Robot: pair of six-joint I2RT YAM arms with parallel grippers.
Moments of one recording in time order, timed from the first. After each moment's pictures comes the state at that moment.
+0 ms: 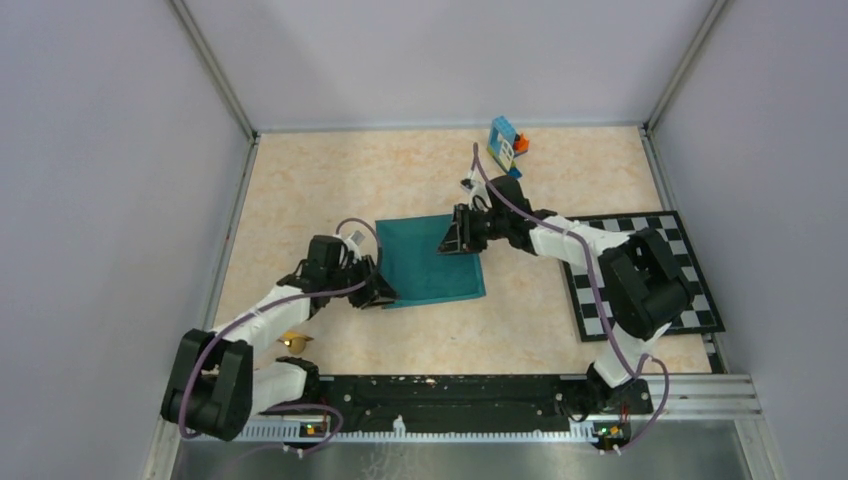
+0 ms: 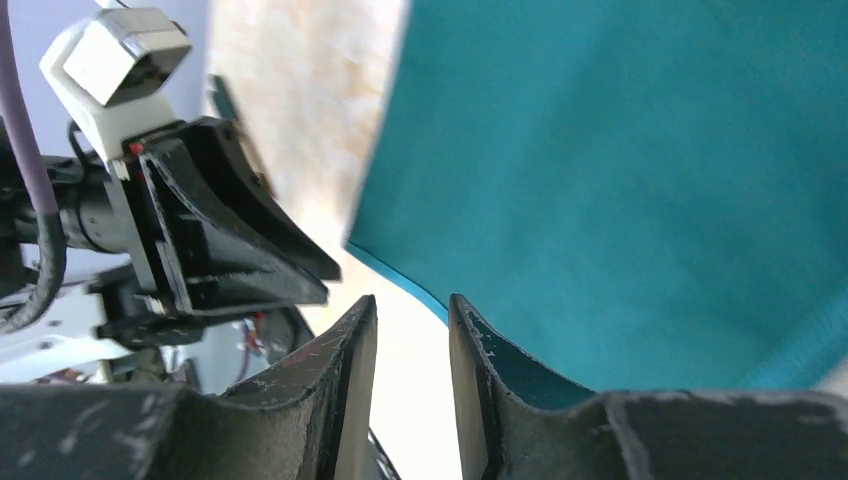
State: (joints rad) left arm -0.28 1.20 0.44 -0.13 0.59 -0.72; right arm 0.56 1.71 1.02 -0.05 -0.60 0.57
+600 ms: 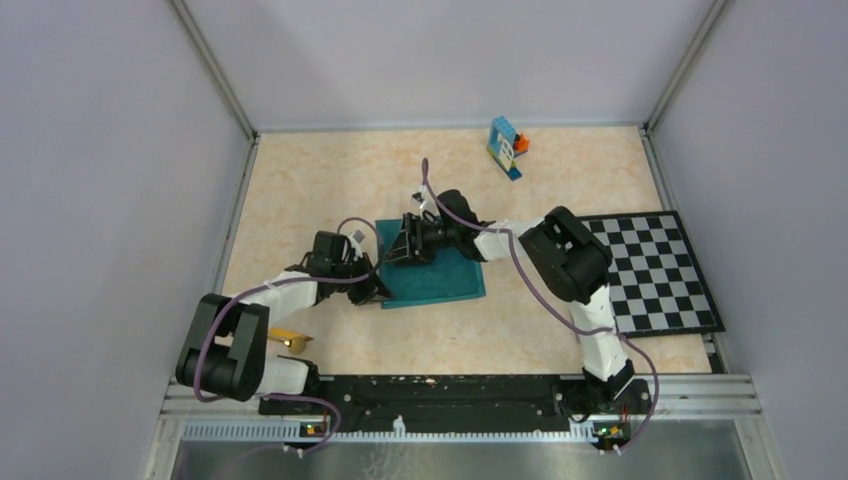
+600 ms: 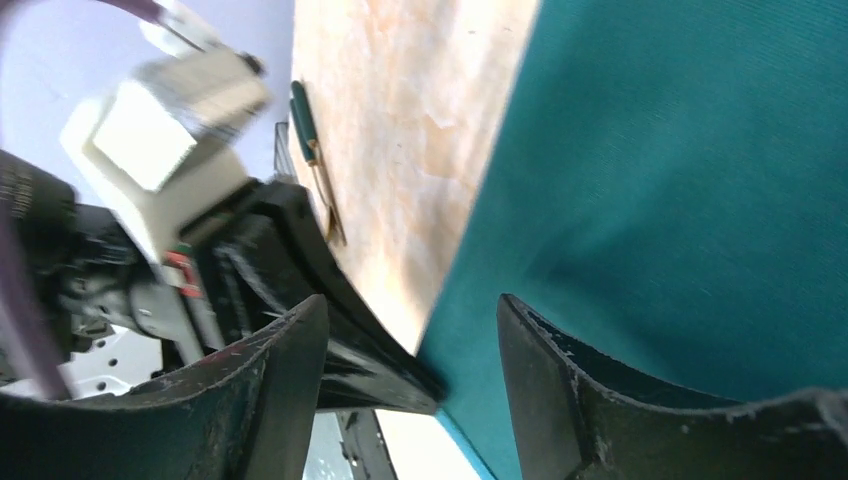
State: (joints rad) left arm -0.25 1.36 0.53 -0.12 0.56 -0.66; right arm 0.71 2.16 1.25 0.39 -0.73 0.89
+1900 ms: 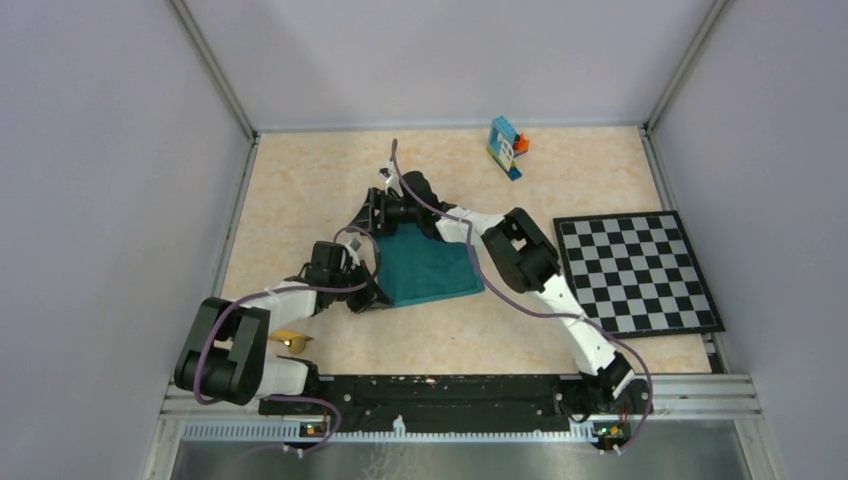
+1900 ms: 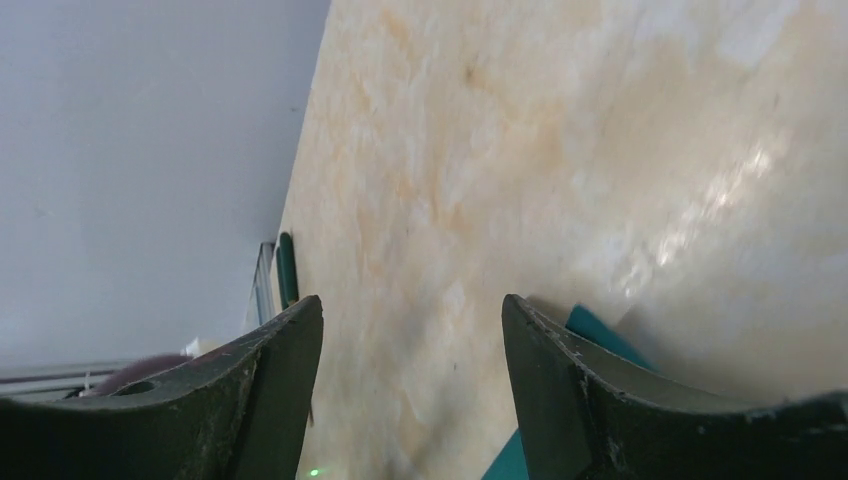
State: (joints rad) left arm -0.24 1.34 0.41 -0.03 0.54 -0.71; right arm 0.75 2.56 1.86 0.35 -0.63 0.90
